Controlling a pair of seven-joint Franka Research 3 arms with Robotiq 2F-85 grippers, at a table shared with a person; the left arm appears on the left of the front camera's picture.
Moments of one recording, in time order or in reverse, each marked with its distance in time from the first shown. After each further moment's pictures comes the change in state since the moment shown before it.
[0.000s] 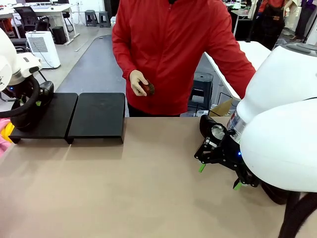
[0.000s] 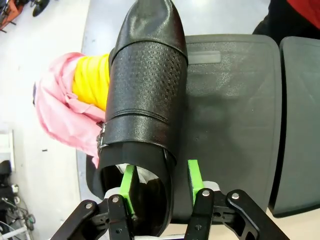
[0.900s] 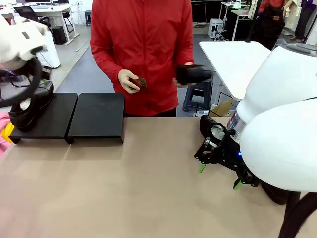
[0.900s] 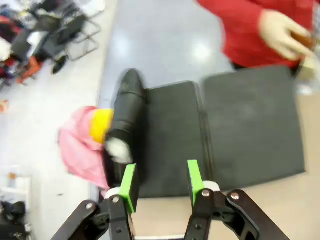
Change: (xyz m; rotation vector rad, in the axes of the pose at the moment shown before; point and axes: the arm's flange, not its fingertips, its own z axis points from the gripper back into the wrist) left arm -0.051 -0.087 0.166 0.006 -0.314 -0.087; right arm 0.000 0.000 0.000 -0.001 0.000 -0.001
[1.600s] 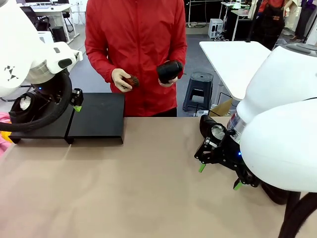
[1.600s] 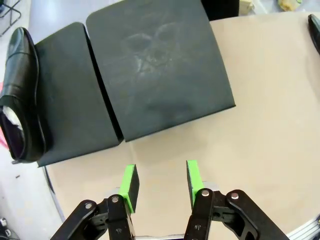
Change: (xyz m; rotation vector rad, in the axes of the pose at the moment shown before) left arm -0.019 -0.068 -0.004 -0.286 0.291 -0.045; right arm 0.000 0.000 0.000 0.000 0.000 0.000
